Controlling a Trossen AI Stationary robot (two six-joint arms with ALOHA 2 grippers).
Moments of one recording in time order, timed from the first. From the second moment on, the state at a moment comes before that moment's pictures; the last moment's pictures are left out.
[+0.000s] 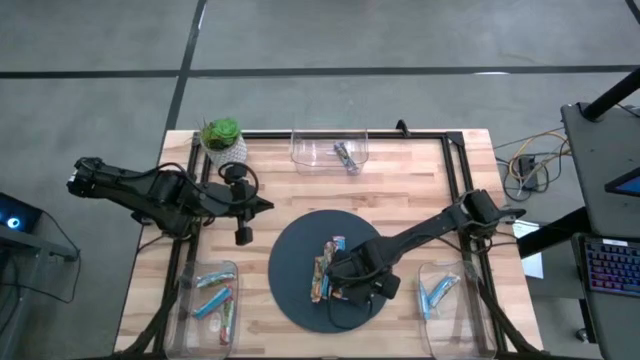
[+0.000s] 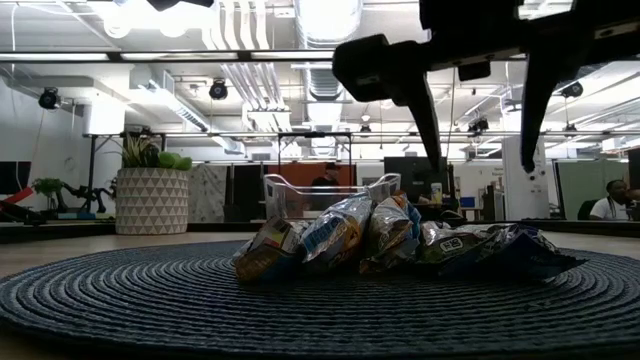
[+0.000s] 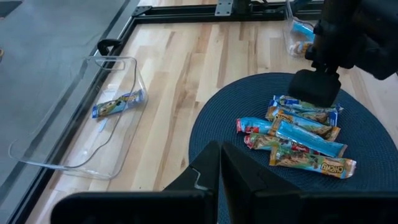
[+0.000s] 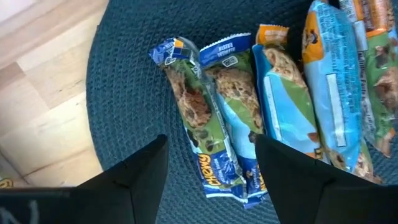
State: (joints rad) left arm -0.25 1.01 1.14 -0.74 -0.41 -0.16; right arm 0.38 2.01 1.60 -1.05 -0.09 -0.69
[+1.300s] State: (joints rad) left arm -0.25 1.01 1.14 -0.74 -0.42 -0.21; right arm 0.38 2.01 1.37 -0.88 -0.08 -0.69
